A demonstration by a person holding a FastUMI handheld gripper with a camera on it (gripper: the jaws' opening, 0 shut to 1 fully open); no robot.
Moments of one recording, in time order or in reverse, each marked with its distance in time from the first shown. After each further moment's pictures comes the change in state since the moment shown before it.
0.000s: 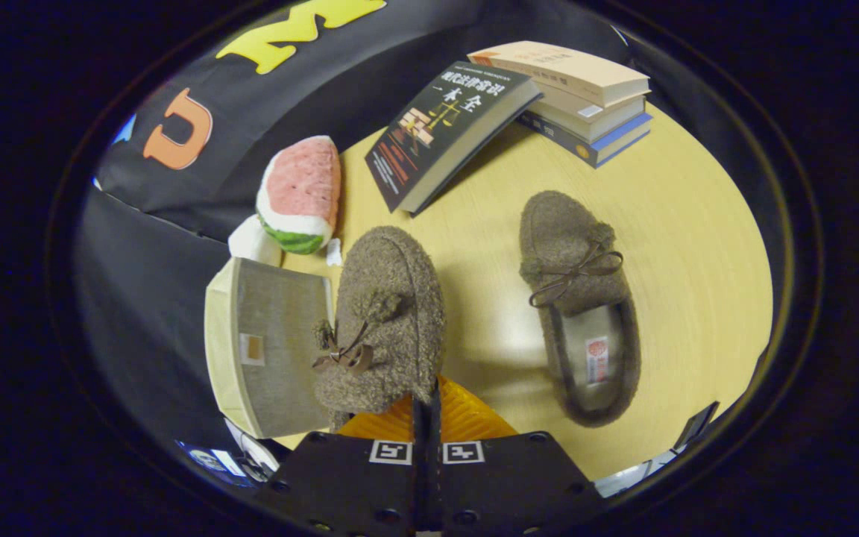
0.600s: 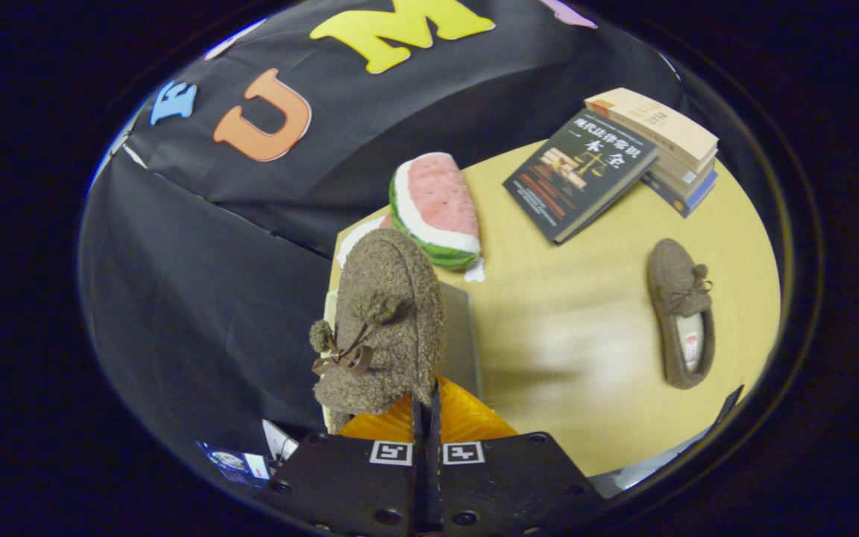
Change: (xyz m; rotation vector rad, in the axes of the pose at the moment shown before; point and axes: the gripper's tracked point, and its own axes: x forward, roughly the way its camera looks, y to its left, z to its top) arm -0.031 0.202 -0.011 -0.107 -0.056 0.156
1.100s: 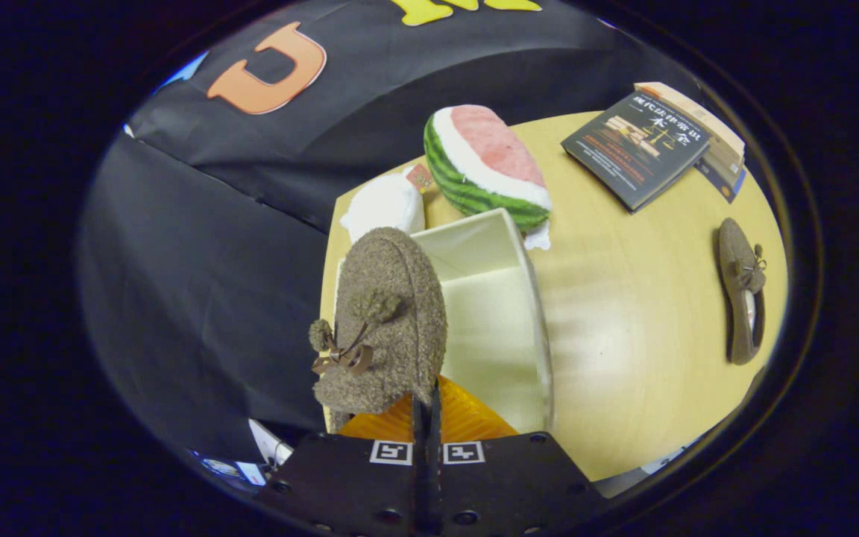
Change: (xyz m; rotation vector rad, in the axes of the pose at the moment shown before) arm 0.128 0.054 -0.038 -0.033 0.079 -0.137
